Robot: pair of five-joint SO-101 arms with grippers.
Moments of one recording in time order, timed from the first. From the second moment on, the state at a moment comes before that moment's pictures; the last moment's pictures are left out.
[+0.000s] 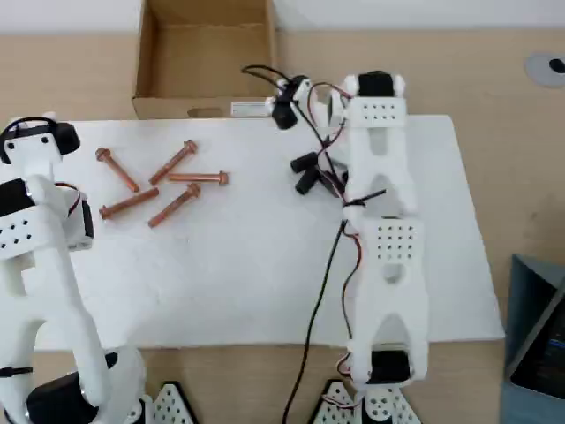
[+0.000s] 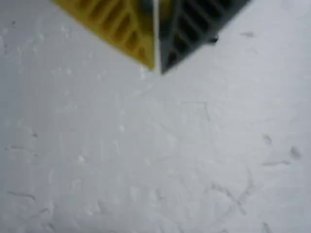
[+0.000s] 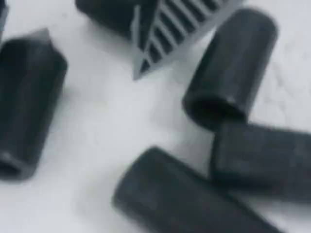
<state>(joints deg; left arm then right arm) -25.5 -25.9 26.2 84.9 -20.5 -6.0 58.9 -63.4 95.5 52.3</state>
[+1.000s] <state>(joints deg) -25.5 -25.9 26.2 84.9 -20.5 -5.8 63.8 -67.2 92.1 48.9</state>
